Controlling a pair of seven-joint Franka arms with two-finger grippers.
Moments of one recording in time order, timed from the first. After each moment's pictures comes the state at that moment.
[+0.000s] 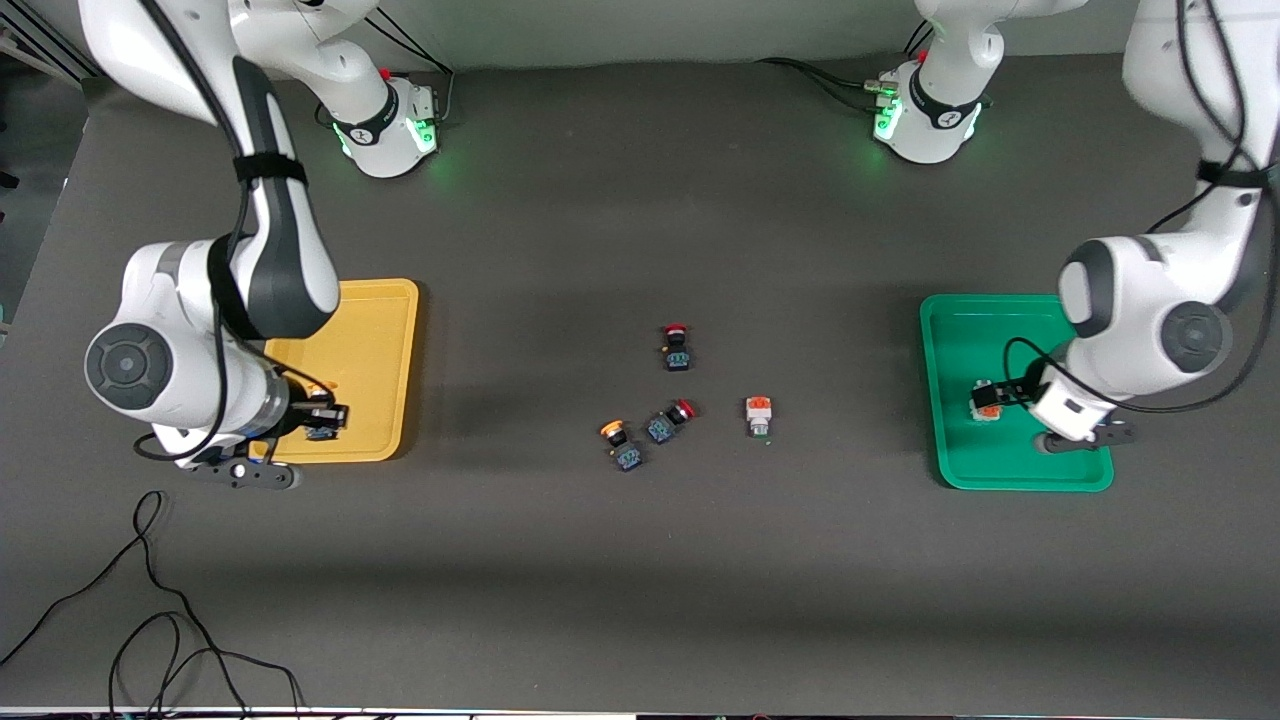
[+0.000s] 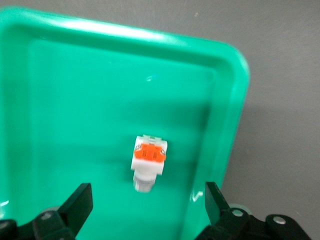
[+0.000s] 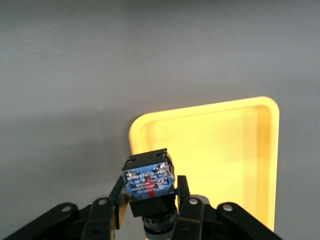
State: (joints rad) left arm 0.05 0.32 -0.02 -1.96 -0.03 2.16 -0.09; right arm 0.53 0.42 -0.49 -1.71 0.12 1.96 0.15
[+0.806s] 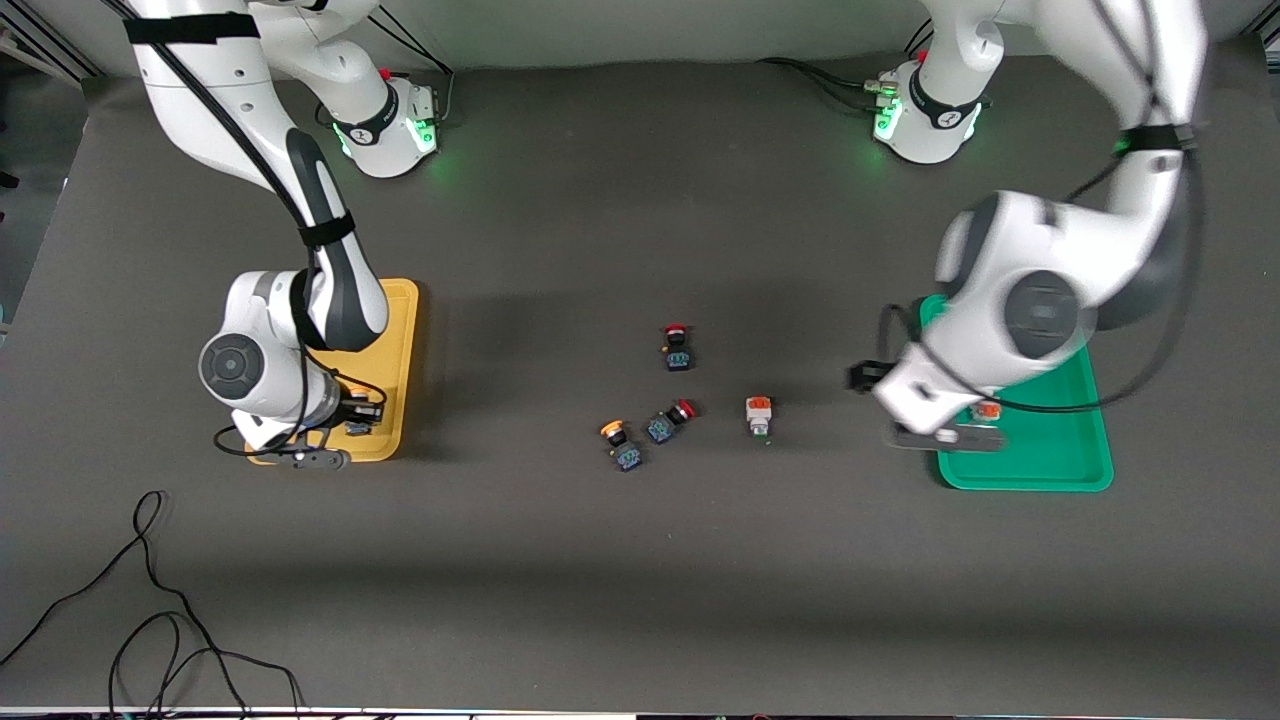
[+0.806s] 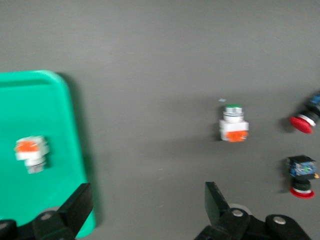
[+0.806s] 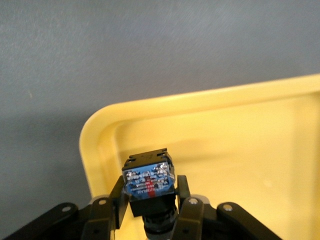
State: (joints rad) left arm -0.34 0.36 -0.05 -1.71 -0.03 1.96 -0.25; right arm 0.54 0.49 -0.45 -2.02 0.23 2.34 0.12
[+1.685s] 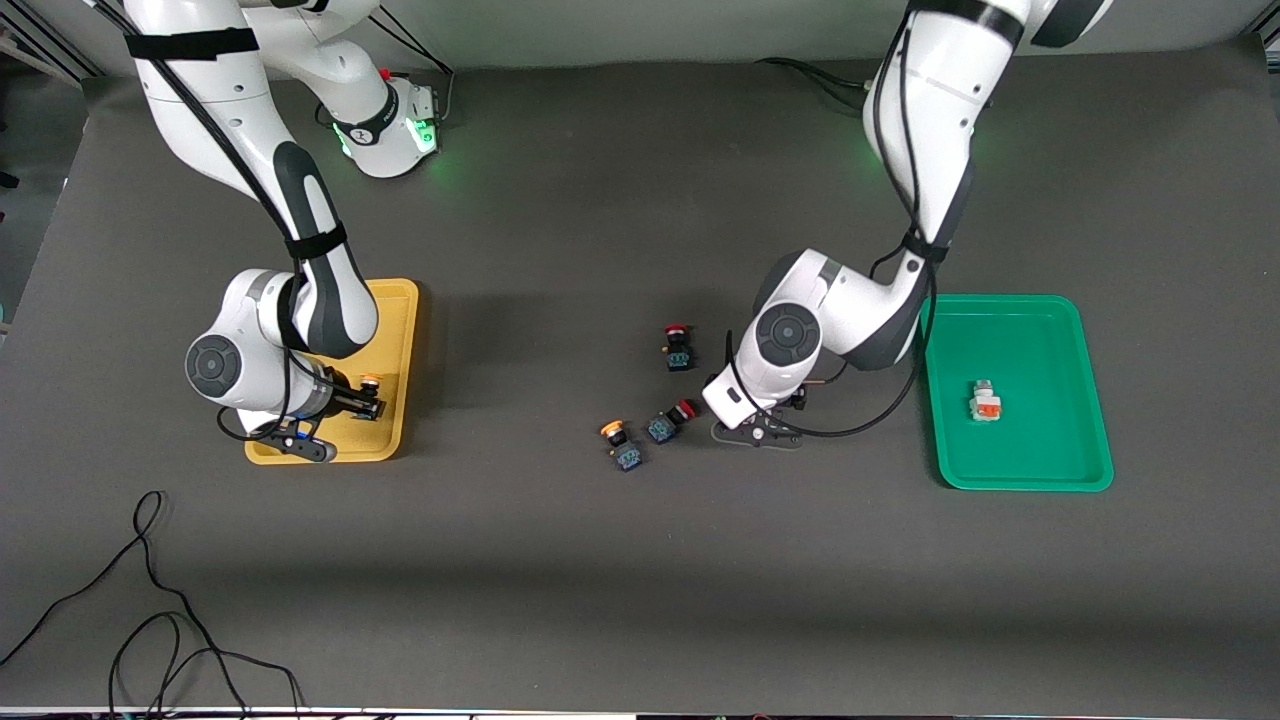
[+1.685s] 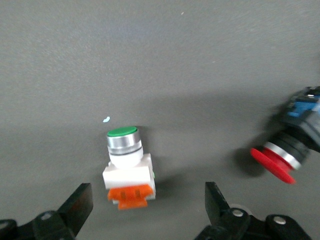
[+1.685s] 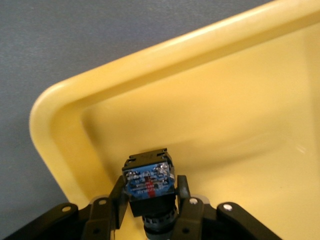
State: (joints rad) left arm -0.54 0.68 -0.04 -1.70 -0.03 2.34 -0.42; right arm 0.53 0.50 -0.48 -2.08 0.35 2.34 0.15
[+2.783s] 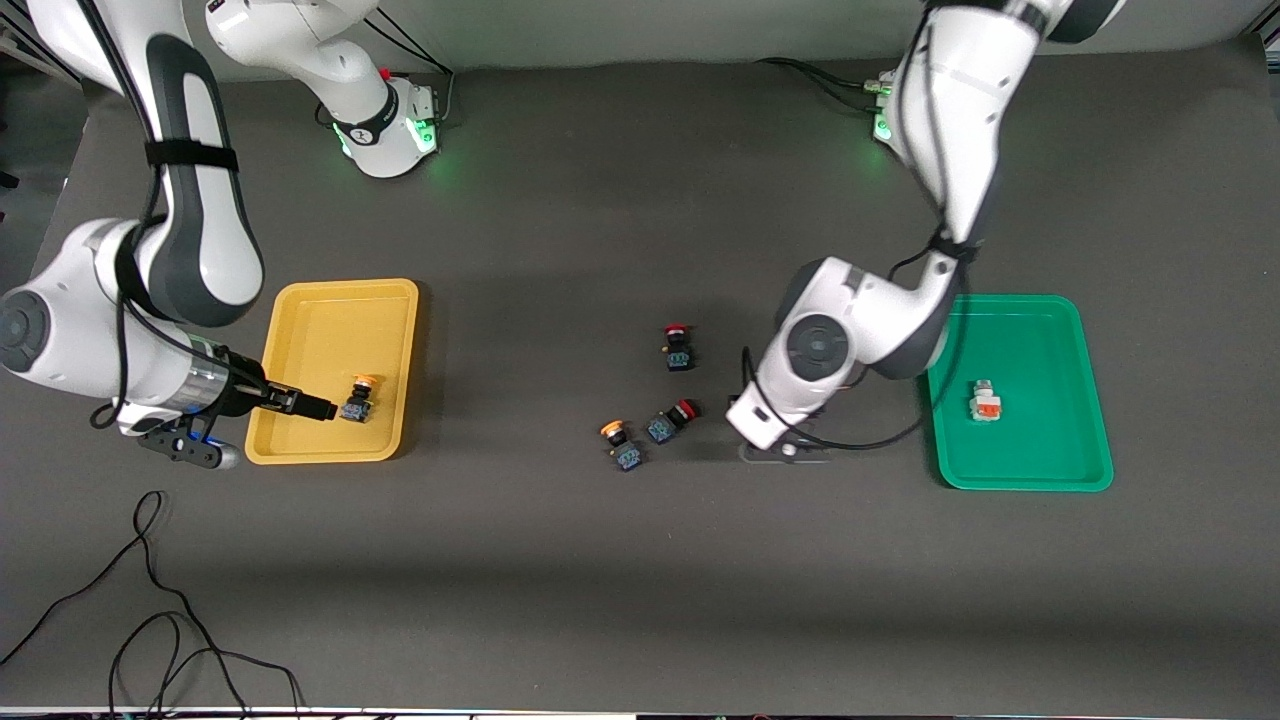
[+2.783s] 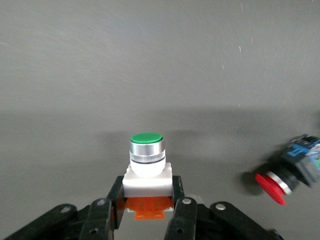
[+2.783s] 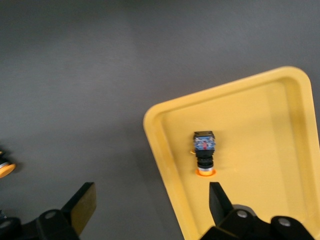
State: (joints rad) left arm -0.47 0.58 -0.02 -1.66 -0.06 2.21 -0.51; right arm 0.57 0.29 -0.58 -1.82 0.33 1.98 0.13
